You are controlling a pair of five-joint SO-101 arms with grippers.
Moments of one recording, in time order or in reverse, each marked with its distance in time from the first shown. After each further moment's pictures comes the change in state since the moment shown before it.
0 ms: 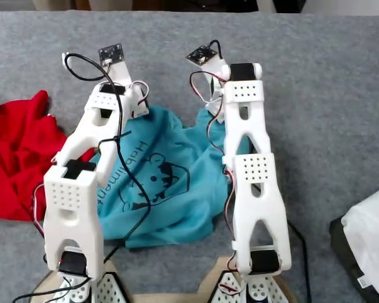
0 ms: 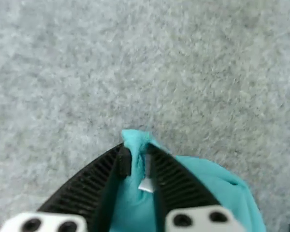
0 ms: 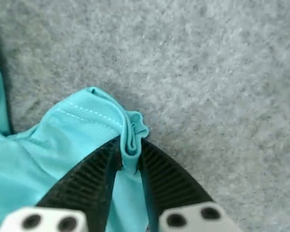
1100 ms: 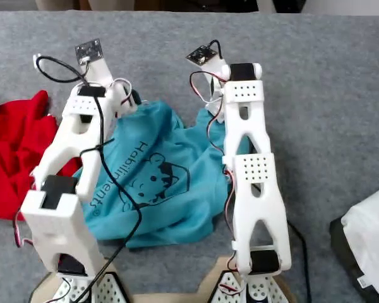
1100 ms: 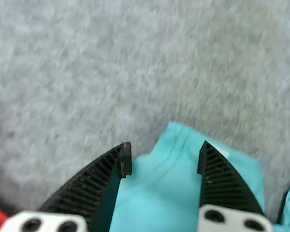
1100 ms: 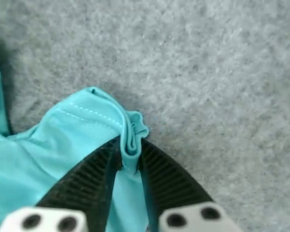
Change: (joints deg) left arm -3.6 -16.1 12.7 0.5 -0.1; right arm 0.0 0.0 0.0 0.0 0.0
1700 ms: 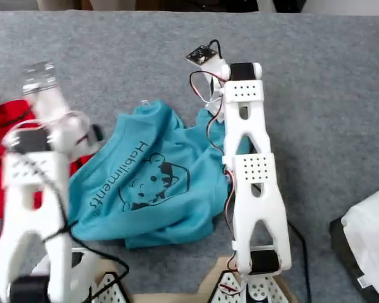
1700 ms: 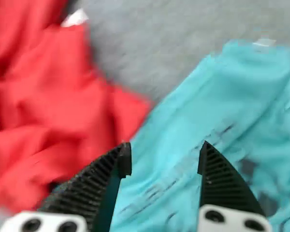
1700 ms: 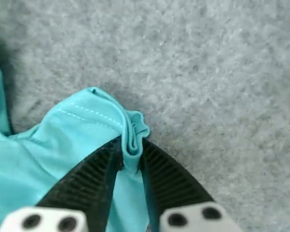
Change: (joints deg) left arm -7.0 -47.0 29.6 17.8 -11.7; right arm 0.0 -0.2 0.1 0.0 0.0
